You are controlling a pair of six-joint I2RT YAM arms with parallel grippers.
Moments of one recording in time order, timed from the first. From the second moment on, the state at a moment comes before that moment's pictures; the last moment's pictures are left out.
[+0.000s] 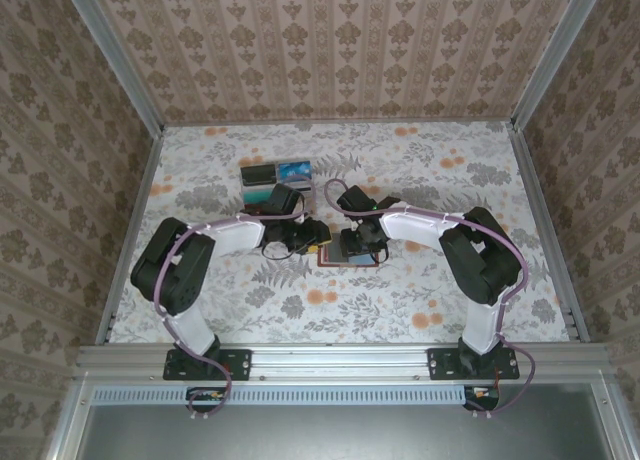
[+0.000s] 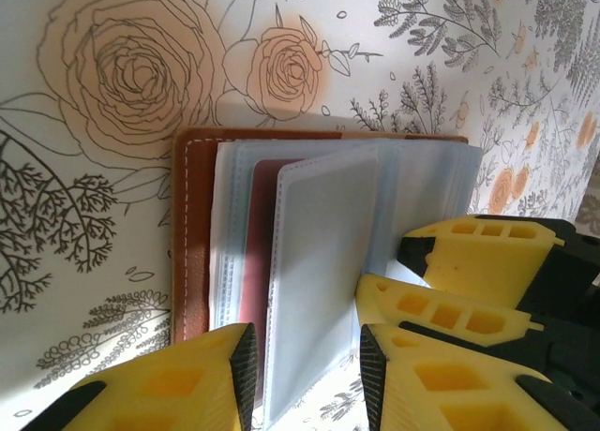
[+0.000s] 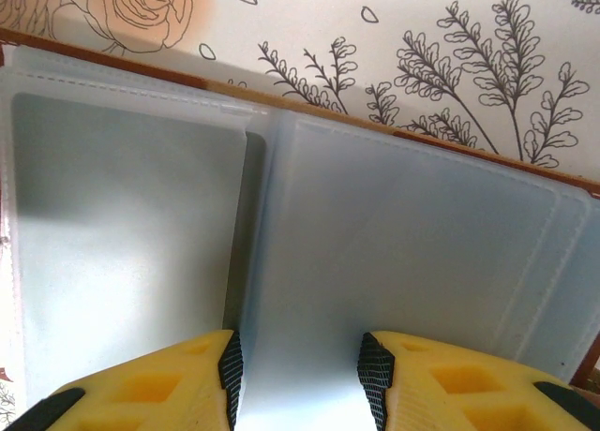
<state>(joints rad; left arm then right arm) -0.60 1.74 0.92 -0.15 0.53 -0.87 0.63 1.87 1.17 -0.59 -0.03 0.46</state>
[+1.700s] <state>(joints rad) -0.62 1.79 0.93 -0.06 0.58 -0.87 0.62 1.85 1.14 -0.55 -0.07 0.48</state>
